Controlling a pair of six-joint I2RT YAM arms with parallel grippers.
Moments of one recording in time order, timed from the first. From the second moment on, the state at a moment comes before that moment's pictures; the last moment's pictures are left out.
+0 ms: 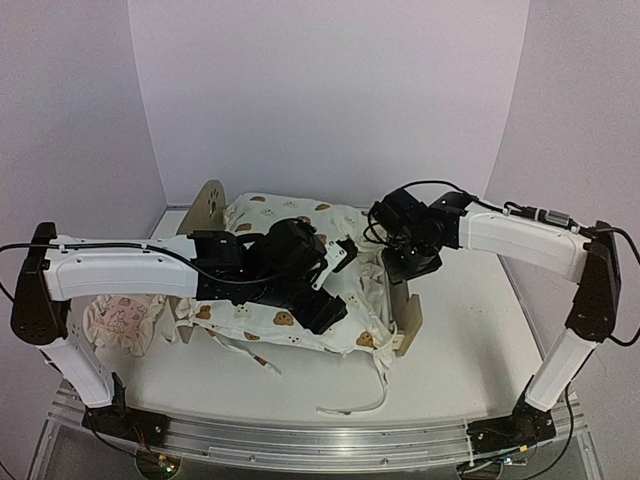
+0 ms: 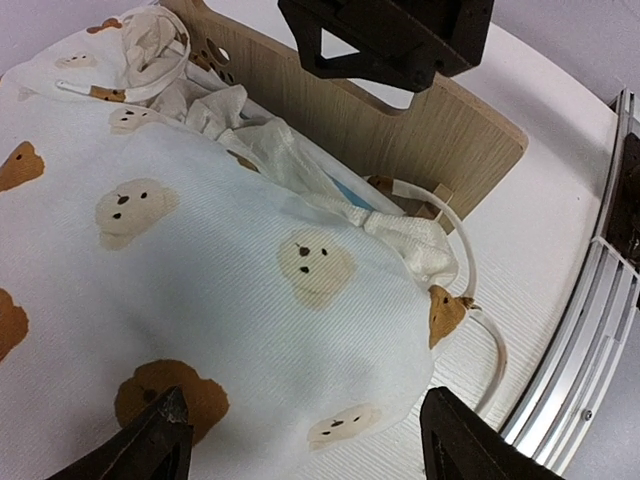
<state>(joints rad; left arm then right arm) -1.21 1.65 1.38 -0.51 -0.19 -0.19 0.79 1.71 1.46 -0.94 0.44 0.40</state>
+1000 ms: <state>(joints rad) -1.40 1.98 1.58 -0.60 -0.43 0.08 0.79 1.34 1.12 -0.97 0.21 0.54</state>
